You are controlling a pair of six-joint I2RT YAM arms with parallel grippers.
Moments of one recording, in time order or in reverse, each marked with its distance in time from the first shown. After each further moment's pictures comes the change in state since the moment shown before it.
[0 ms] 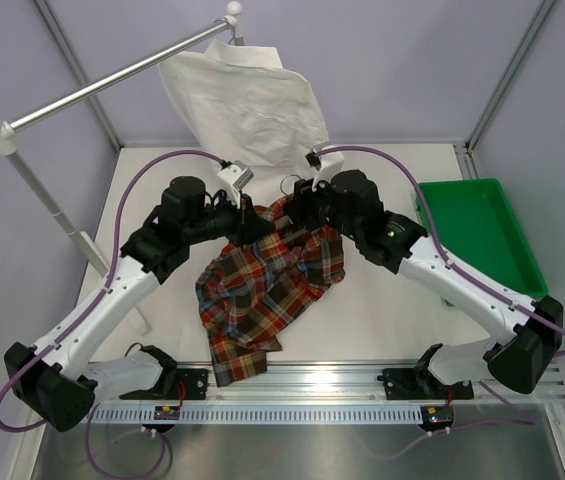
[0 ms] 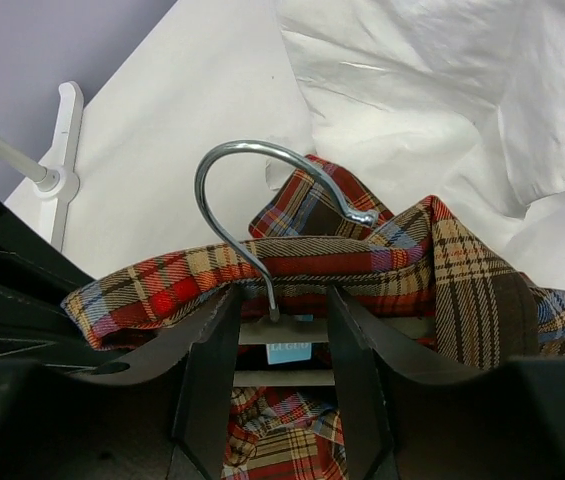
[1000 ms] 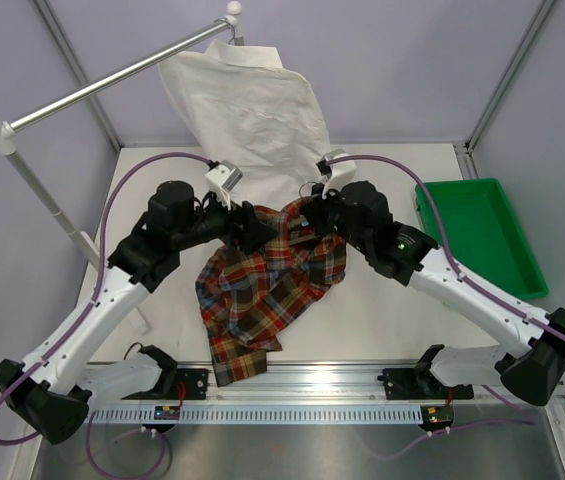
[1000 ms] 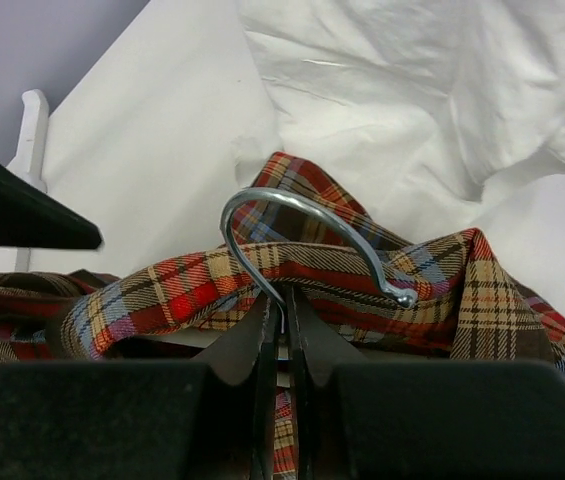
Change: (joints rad) left arm -0.004 -0.067 -0.005 -0.014 -0.042 -0.010; right arm 0.021 -0.075 -0.076 0.013 0.097 -0.014
